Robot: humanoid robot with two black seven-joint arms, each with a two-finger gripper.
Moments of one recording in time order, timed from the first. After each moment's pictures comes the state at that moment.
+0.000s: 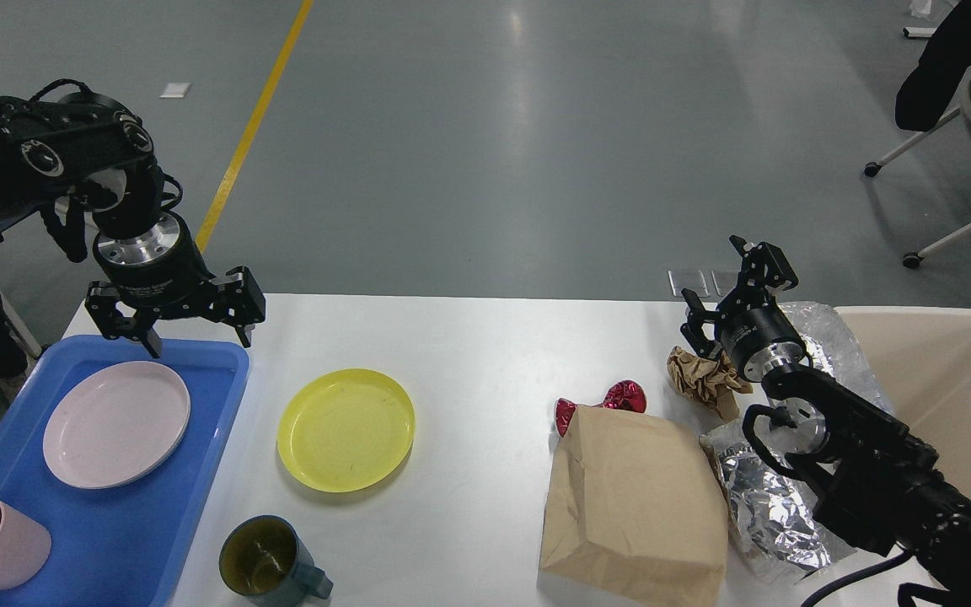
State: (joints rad) left arm -1.70 0.37 0.90 -0.79 -0.05 -0.96 0.55; right arm 0.67 -0.18 0.65 0.46 -0.10 0.25 0.40
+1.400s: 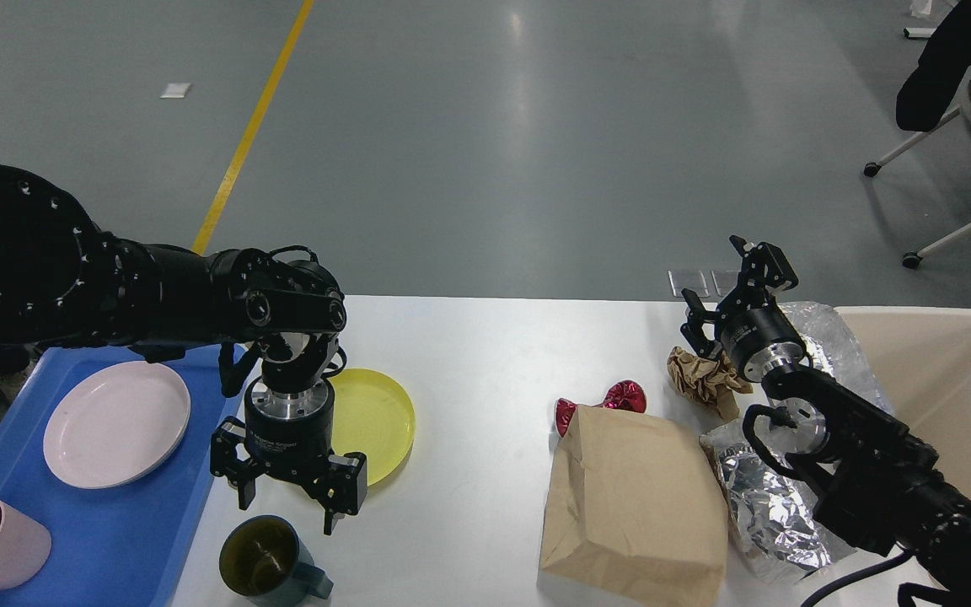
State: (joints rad) left arm -1.65 0.05 1.00 -1.07 -0.05 -0.96 0.51; right arm 0.67 -0.18 0.65 0.46 -0.10 0.25 0.40
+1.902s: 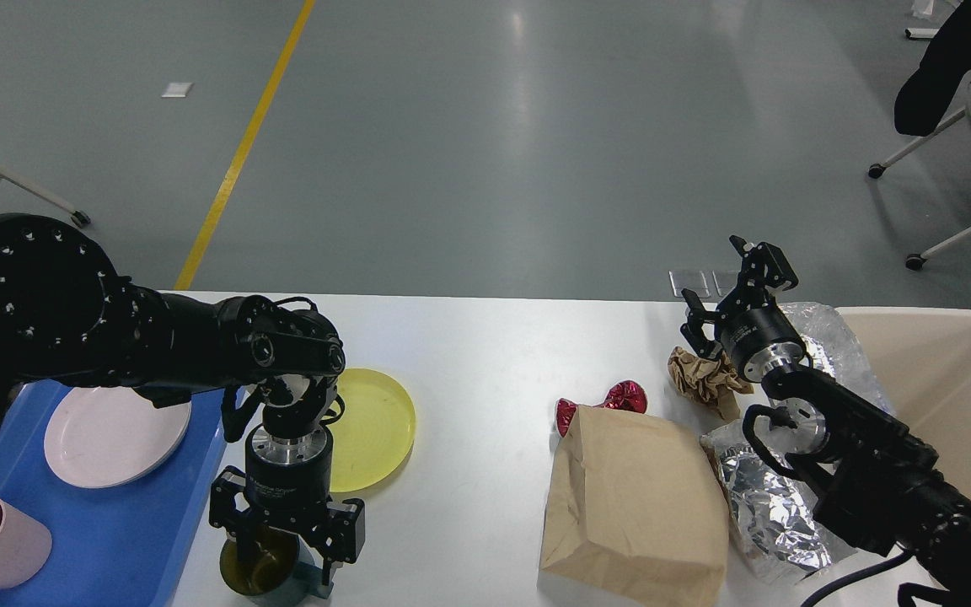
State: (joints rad) left arm -1.53 0.04 0.98 -1.05 -0.05 -0.96 0.51; right arm 0.67 -0.18 0.65 0.46 -0.10 0.25 0.40
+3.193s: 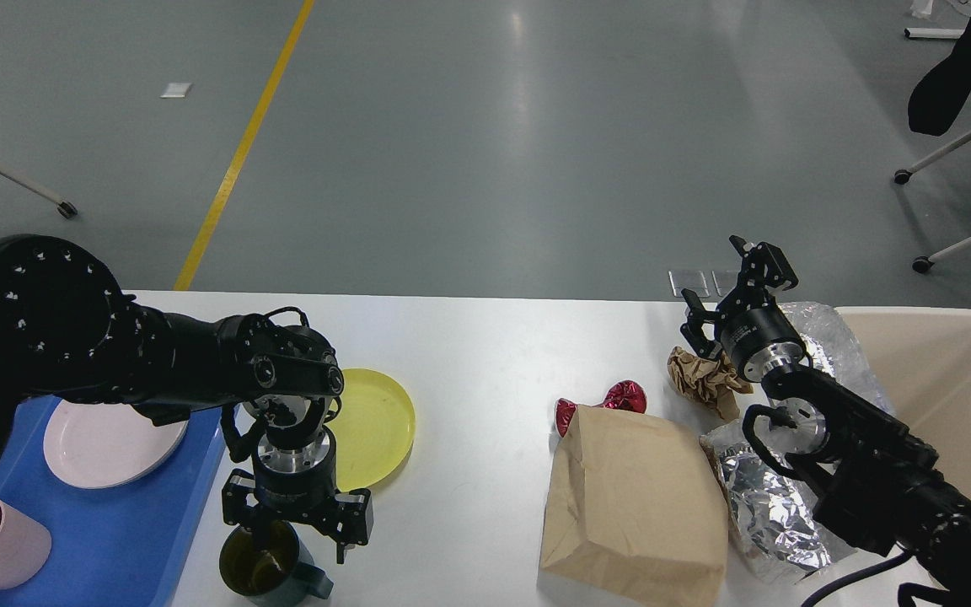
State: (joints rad) left arm -1.49 0.04 0.98 -1.04 -0.06 -0.75 0.51; right arm 0.67 -0.18 0.65 0.46 -0.10 0.25 0.40
